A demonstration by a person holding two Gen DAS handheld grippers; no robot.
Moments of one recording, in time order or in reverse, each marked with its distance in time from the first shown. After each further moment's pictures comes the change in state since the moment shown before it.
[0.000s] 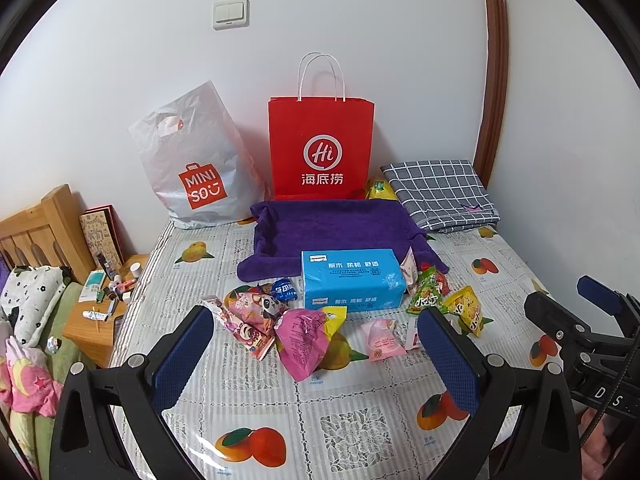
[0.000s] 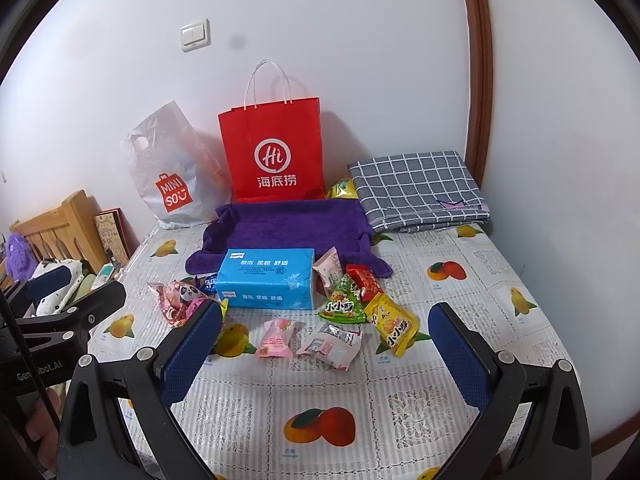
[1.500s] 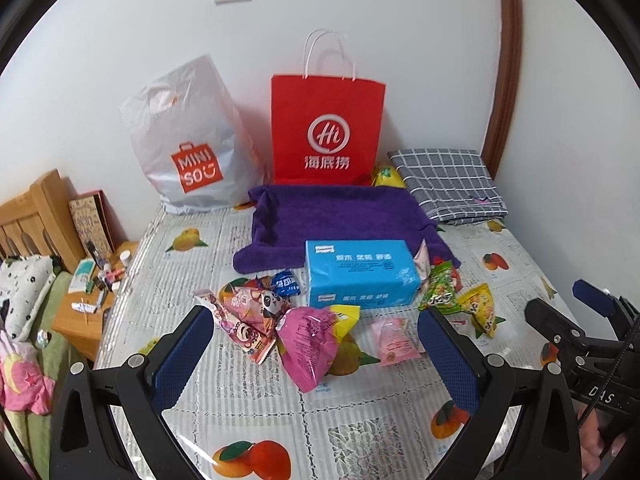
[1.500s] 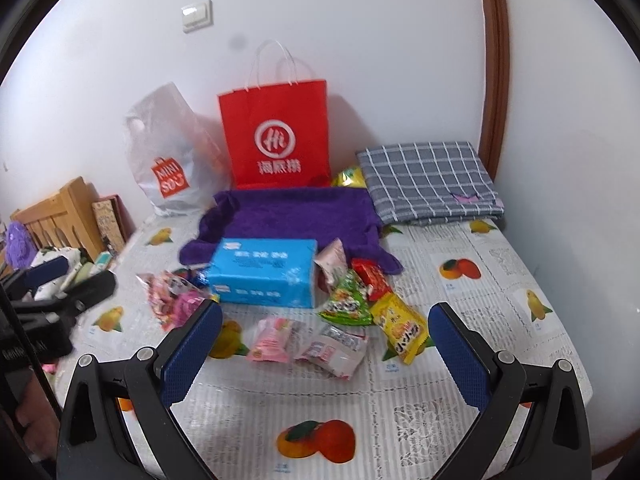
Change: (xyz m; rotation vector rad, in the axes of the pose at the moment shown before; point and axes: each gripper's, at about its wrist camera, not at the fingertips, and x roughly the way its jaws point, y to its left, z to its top) left arm 0.045 0.017 -0.004 -0.028 0.055 -0.025; right arm 0.052 -0.006 -0.007 -0.025 0.050 0.001
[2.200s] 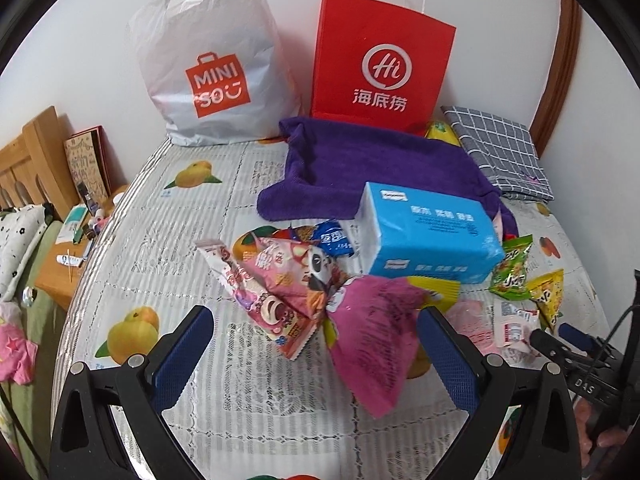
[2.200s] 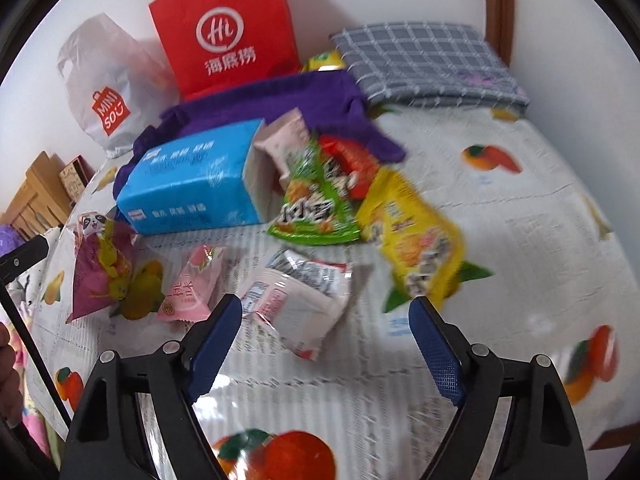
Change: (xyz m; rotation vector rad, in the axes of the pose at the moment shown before) left arm 0.100 0.056 -0.029 -0.095 0.144 0.026; right arm 0.141 -0.032 -0.060 0.107 0.280 0.050
